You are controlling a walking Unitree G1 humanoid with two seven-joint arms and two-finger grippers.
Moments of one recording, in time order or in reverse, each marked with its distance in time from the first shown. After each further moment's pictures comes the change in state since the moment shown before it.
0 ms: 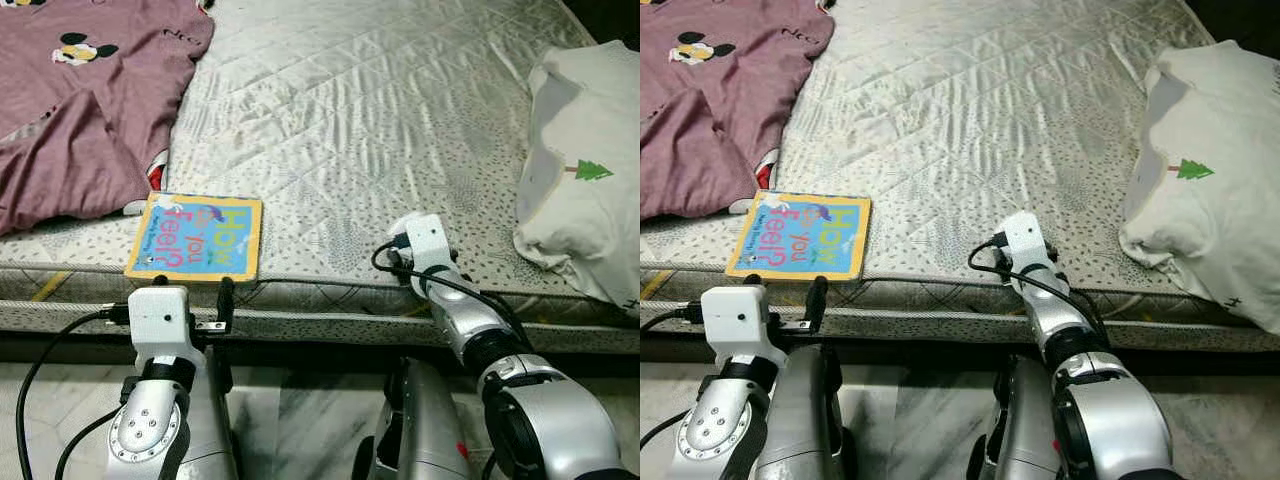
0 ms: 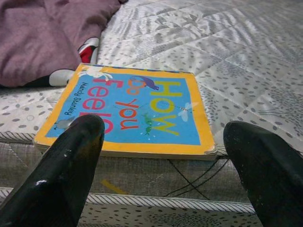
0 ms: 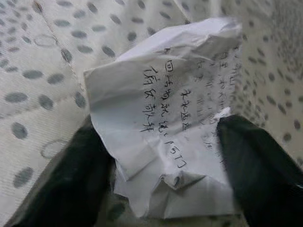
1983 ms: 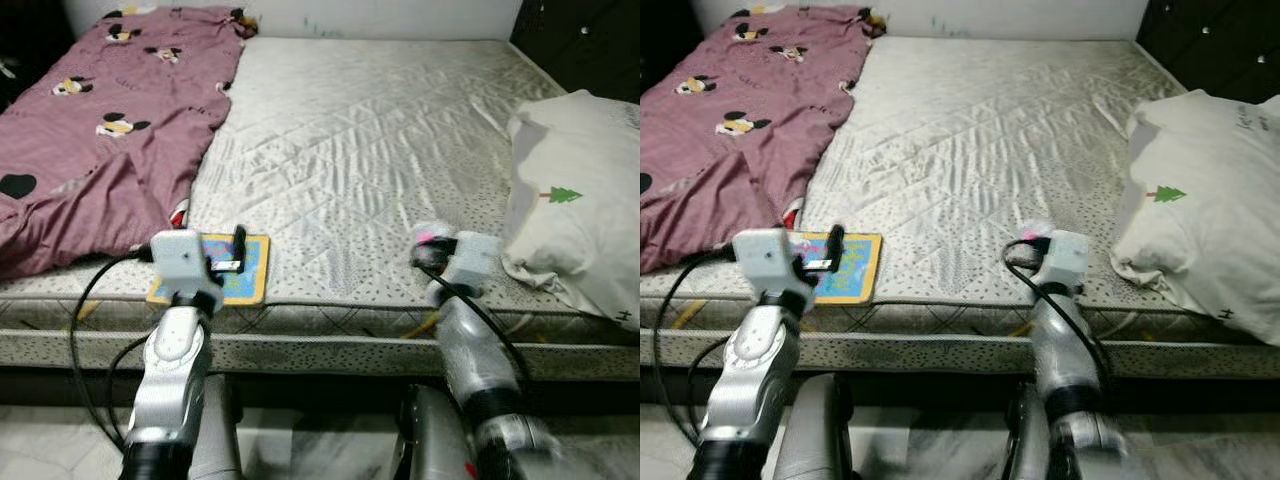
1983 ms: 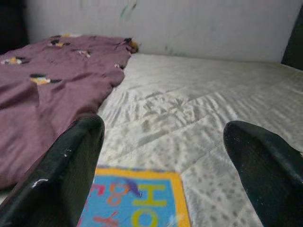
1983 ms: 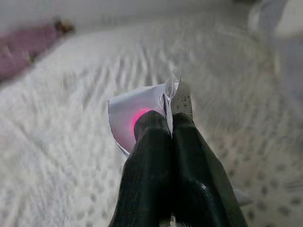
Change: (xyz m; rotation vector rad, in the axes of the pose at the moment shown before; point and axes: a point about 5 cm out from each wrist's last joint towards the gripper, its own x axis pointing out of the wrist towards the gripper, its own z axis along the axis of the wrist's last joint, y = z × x) left arm 0.085 -0.007 0.006 -0.085 -0.133 -0.033; right arm -0.037 -0.013 -0.007 0.482 -0.387 -0.112
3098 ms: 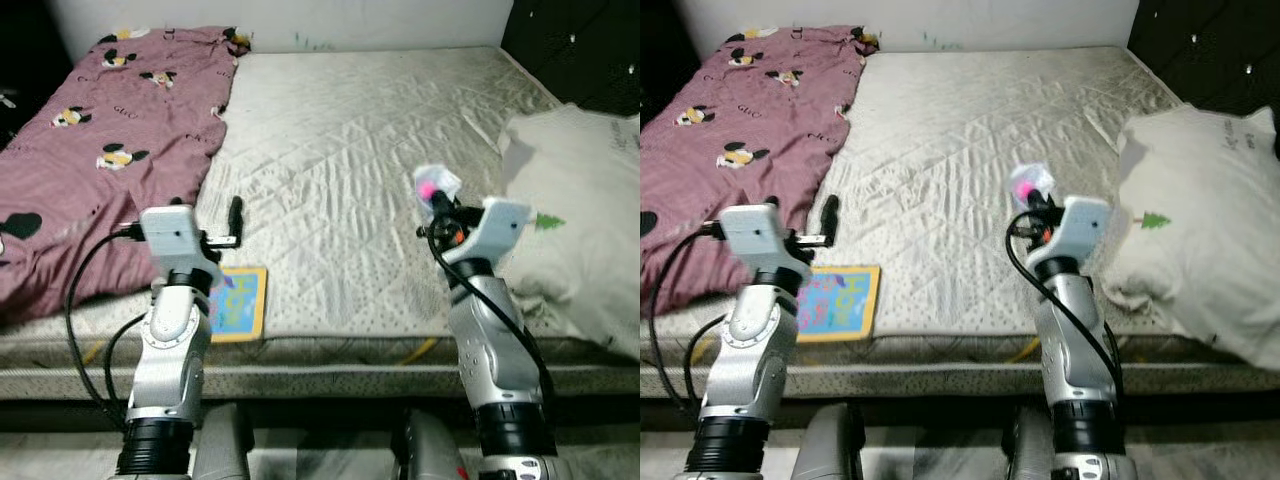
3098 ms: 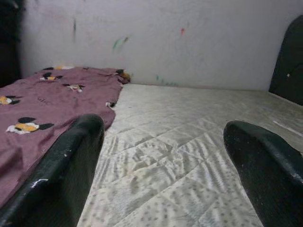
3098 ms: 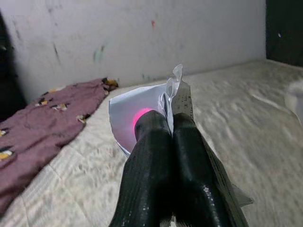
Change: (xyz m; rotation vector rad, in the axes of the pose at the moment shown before) left arm 0.011 0.002 0.023 -0.017 -0.097 -0.010; right arm -0.010 0.031 0.062 0.037 -0.172 0.173
